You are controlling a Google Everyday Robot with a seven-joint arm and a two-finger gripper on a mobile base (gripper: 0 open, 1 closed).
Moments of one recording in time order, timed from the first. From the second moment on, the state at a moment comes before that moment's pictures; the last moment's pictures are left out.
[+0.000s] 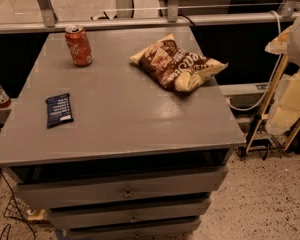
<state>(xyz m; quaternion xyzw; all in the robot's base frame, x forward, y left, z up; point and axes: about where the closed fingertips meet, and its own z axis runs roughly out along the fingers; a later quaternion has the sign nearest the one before) 0.438 -0.216 0.980 -0.60 0.78 -0.04 0.16</state>
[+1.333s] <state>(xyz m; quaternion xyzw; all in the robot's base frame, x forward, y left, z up) 0.478 -0.145 0.959 -0.60 0.77 0.04 0.21</state>
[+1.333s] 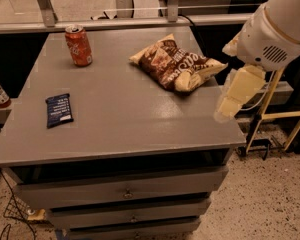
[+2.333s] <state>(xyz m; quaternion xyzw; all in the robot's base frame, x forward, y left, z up) 0.488 -0.009 0.954 -0.59 0.74 0.13 0.31</state>
